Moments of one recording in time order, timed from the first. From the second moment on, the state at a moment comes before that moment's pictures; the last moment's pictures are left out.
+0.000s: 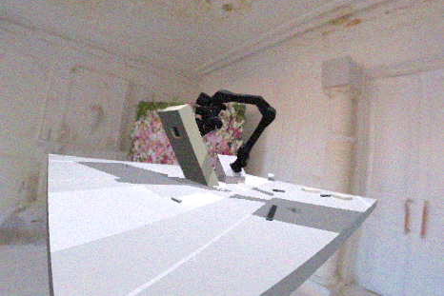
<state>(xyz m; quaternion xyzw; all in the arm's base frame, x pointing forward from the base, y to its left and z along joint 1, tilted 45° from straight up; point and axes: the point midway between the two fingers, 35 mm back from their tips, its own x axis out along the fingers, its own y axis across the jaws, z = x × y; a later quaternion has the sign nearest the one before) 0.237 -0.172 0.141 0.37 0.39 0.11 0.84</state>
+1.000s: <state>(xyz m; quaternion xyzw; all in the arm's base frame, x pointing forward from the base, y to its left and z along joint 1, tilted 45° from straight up) 0.192 -0.254 0.131 0.37 0.39 0.11 0.84</state>
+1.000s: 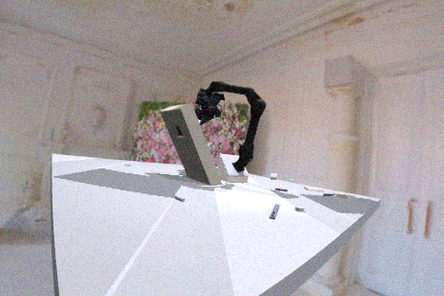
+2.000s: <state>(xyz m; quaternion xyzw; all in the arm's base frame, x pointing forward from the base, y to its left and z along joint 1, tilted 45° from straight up) 0.059 -0.337 0.007 0.57 0.49 -0.27 0.61</state>
